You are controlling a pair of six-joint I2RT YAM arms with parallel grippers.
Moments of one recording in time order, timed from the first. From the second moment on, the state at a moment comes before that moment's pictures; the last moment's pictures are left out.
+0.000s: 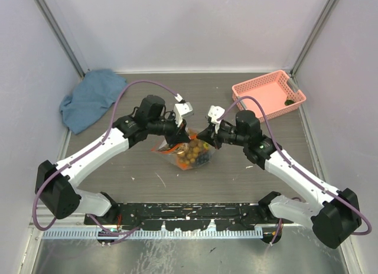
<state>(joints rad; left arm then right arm) -0.70 1.36 1.16 -0.42 0.56 0.15 0.57 1.06 0.77 -0.02 -0.58 -0.21</state>
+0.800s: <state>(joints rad) -0.73 1.23 1.12 -0.44 0.39 -0.01 0.59 0.99 0.75 -0.01 -0.28 -0.12</state>
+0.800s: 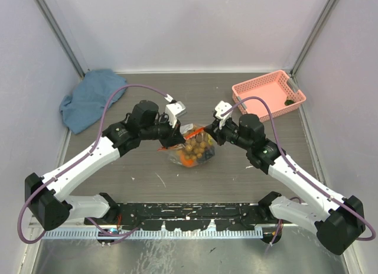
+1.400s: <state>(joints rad) -0.73 1.19 1.08 -0.55 0.31 -0.07 0.57 0.97 0.70 -0.01 -0.11 -0.11</state>
